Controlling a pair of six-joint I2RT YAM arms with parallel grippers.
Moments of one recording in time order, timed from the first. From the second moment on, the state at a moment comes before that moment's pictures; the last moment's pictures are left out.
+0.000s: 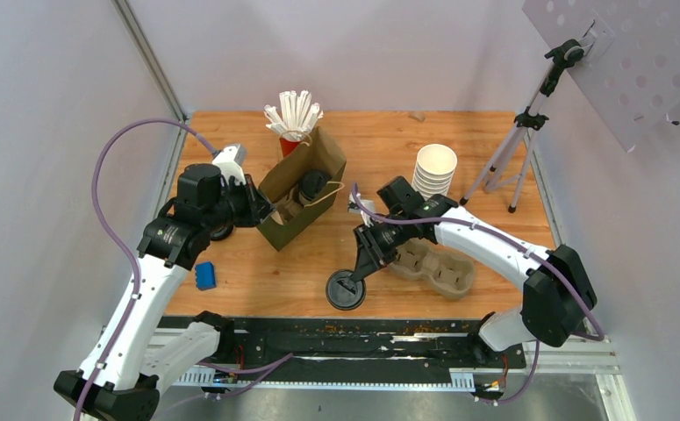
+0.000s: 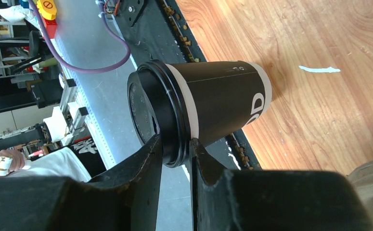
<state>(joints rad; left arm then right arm) -0.34 0.90 1.09 -0.74 0.20 -0.42 0.72 1.45 1.08 -0.70 -0.78 0.21</state>
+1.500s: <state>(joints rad) -0.34 0.84 1.09 -0.77 0.24 -0.38 0.95 1.19 0.93 -0.50 -0.33 -0.23</state>
